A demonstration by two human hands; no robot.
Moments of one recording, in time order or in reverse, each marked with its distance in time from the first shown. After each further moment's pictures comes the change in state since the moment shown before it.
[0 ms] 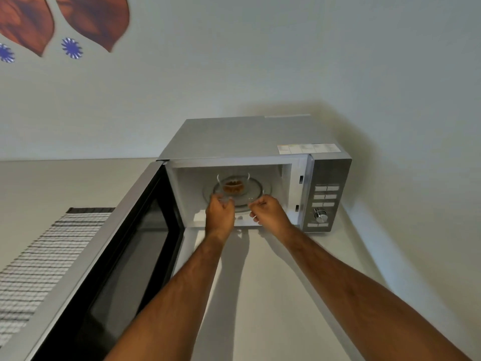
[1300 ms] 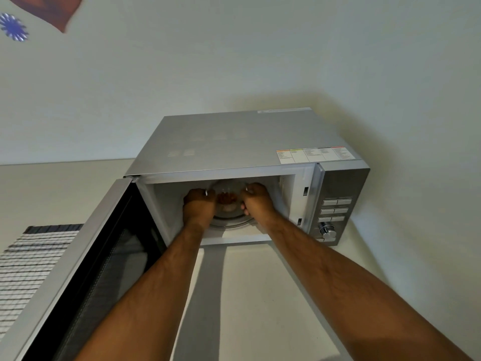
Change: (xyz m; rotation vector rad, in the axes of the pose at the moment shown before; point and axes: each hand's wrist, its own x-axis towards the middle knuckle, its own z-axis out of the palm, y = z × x) left_hand 0.124 -0.004 0.016 0.236 -0.004 0.004; right_hand 0.097 -0.021 0.018 0.100 0.038 0.064
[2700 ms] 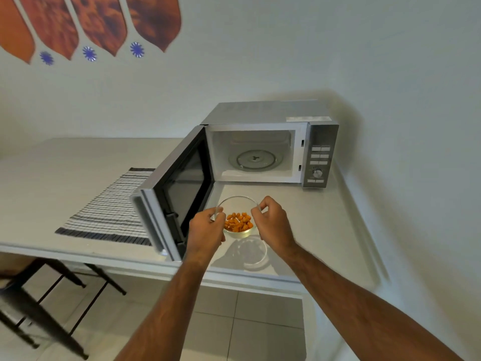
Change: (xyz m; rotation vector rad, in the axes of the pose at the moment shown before) left_hand -0.399 -0.070 -0.162 -0.108 0.061 0.057; right_hand -0.379 0.050 -0.025 -0.256 0.025 -0.291
